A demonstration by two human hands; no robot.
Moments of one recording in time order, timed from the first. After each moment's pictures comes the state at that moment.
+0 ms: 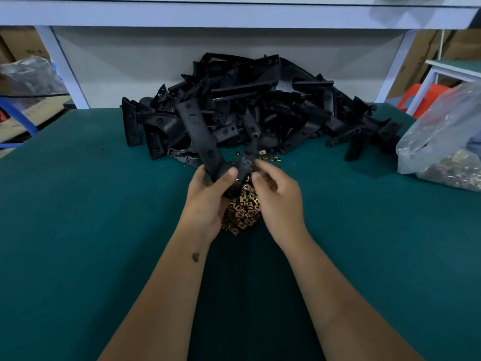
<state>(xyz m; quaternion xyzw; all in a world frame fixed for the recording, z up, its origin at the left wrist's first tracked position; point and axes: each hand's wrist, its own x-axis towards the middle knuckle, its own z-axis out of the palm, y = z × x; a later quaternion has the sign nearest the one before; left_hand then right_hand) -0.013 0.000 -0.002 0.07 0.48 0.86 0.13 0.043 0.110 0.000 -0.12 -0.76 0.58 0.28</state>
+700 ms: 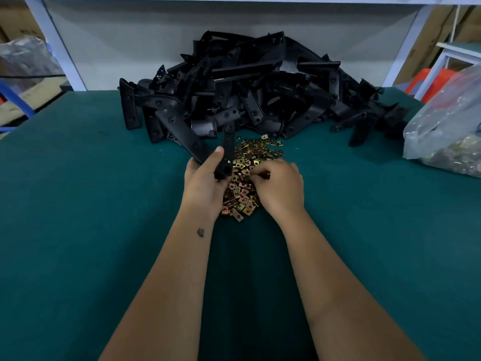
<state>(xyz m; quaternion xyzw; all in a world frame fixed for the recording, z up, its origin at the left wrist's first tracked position) -0.029 0.005 -0.009 -0.06 0.41 0.90 0.12 0.025 0.123 -0.018 -0.18 -0.91 0.31 0.22</state>
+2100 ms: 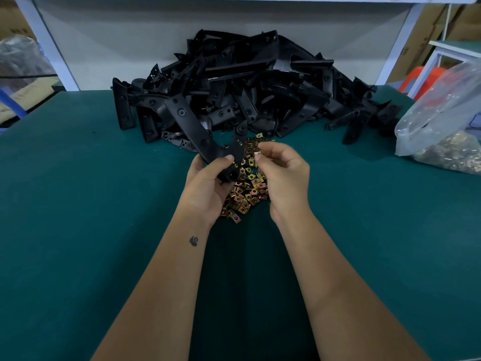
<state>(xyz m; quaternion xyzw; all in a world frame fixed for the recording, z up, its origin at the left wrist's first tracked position) -0.011 0.004 -0.005 0.04 0.43 0.89 0.17 0.036 0.116 0.000 -0.14 -0.59 0.72 0.32</state>
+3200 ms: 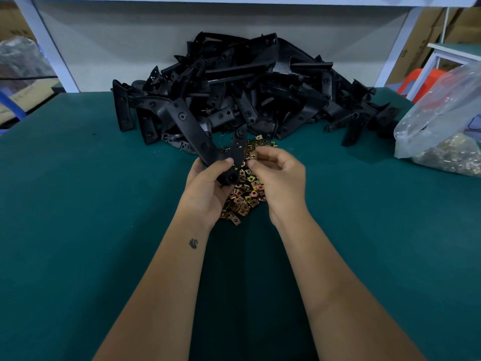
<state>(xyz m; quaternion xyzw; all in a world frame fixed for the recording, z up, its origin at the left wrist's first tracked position) -0.013 0.004 -0.008 0.04 0.42 0.89 0.18 0.037 0.114 0.002 -0.16 -0.61 0.73 0.28</state>
